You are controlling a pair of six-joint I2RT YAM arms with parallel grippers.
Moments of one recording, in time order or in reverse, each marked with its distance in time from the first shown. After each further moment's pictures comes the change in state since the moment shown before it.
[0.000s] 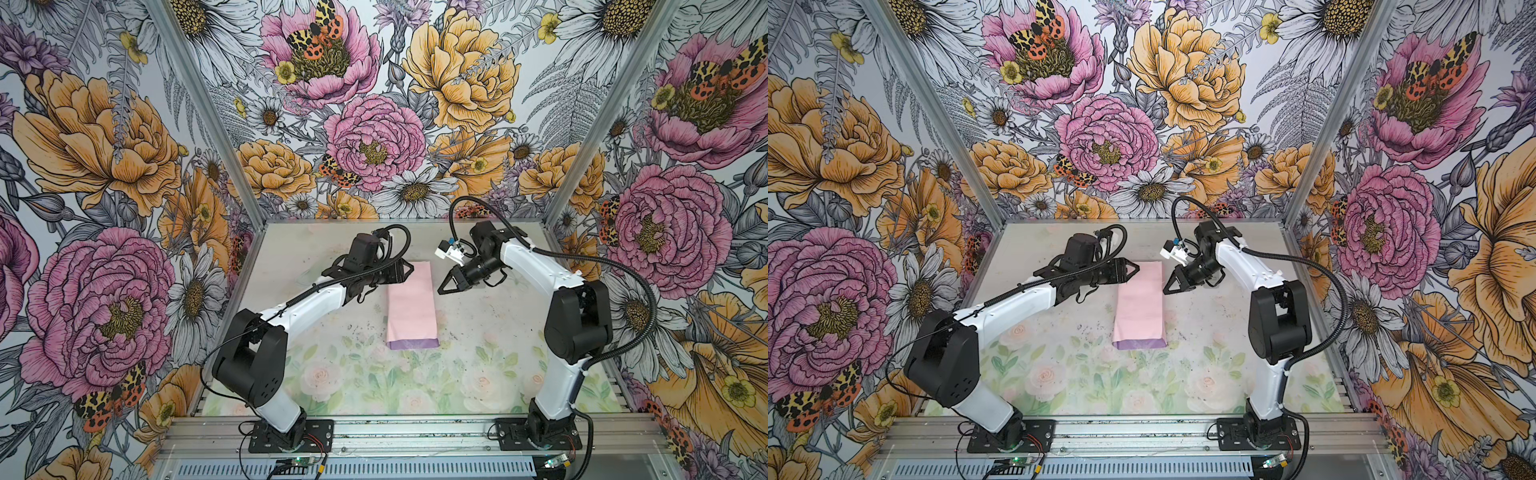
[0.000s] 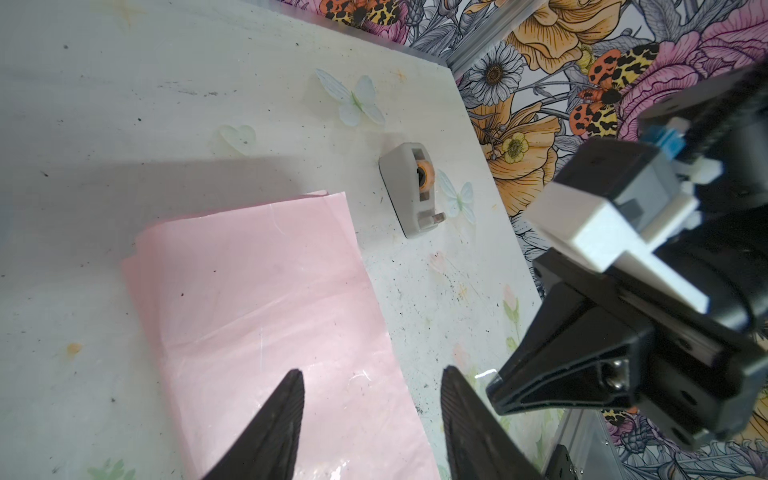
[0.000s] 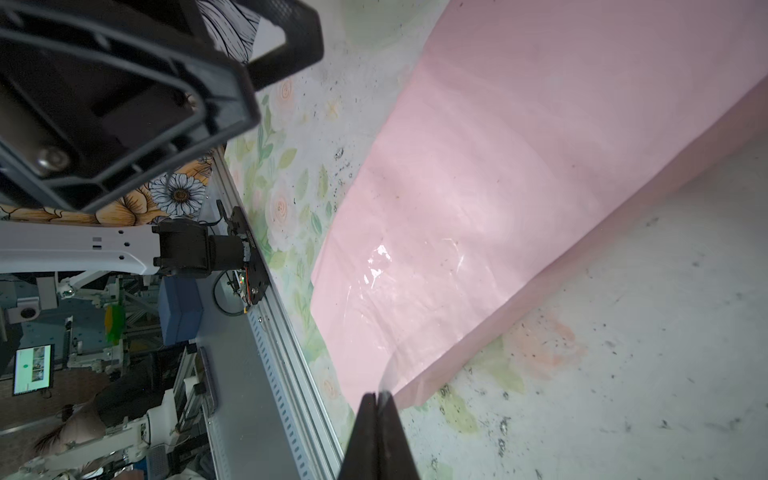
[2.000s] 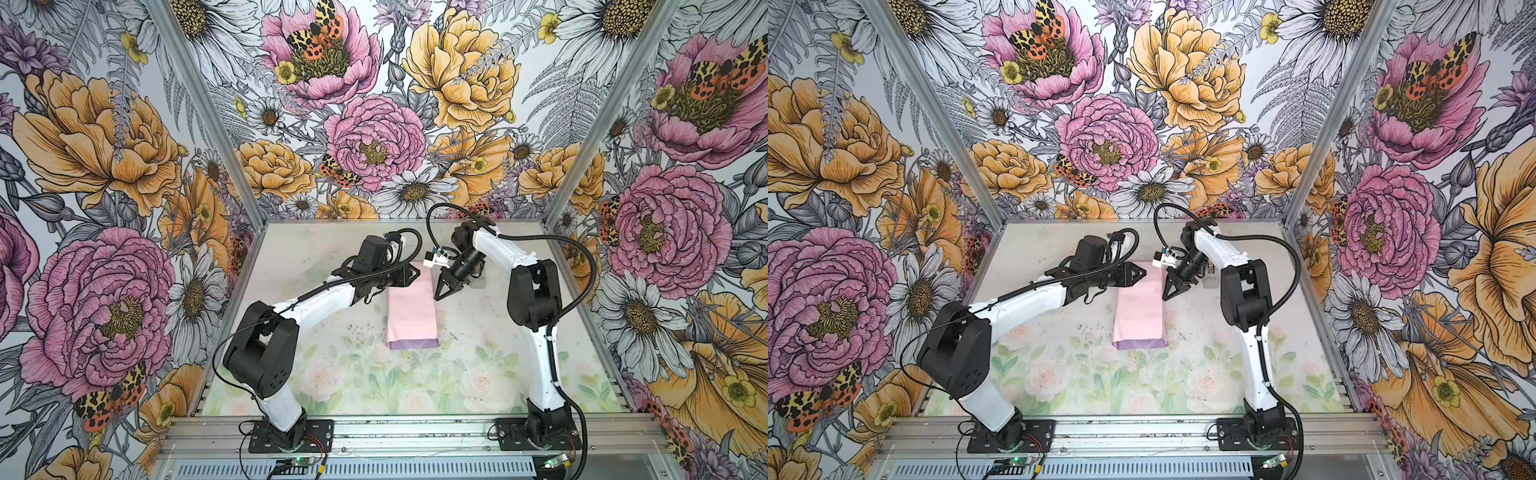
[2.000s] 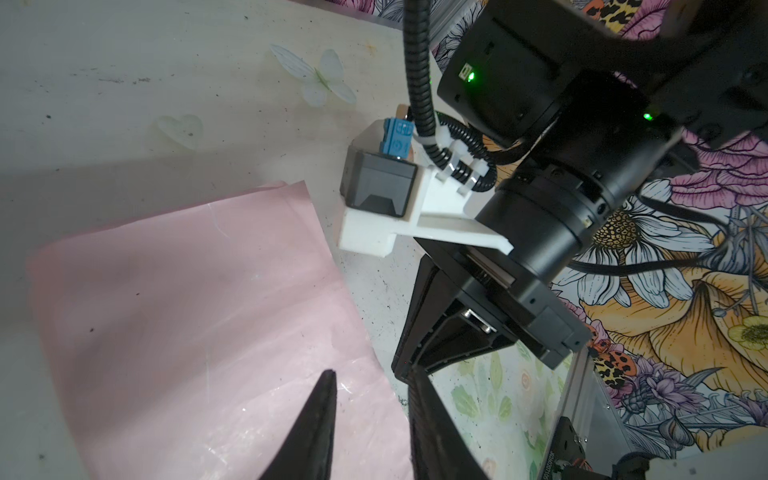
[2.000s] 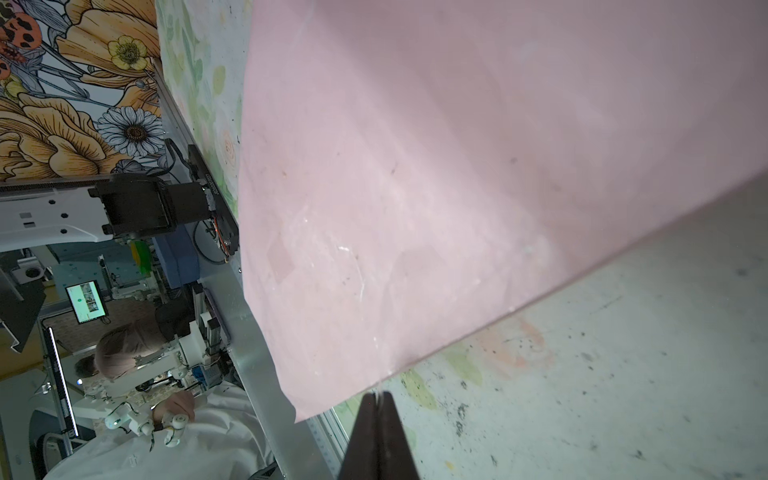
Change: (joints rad) left arm -0.042 0.069 0.020 0.044 0.043 0.047; right arm 0.020 0.383 0.385 -0.349 0.109 -0.137
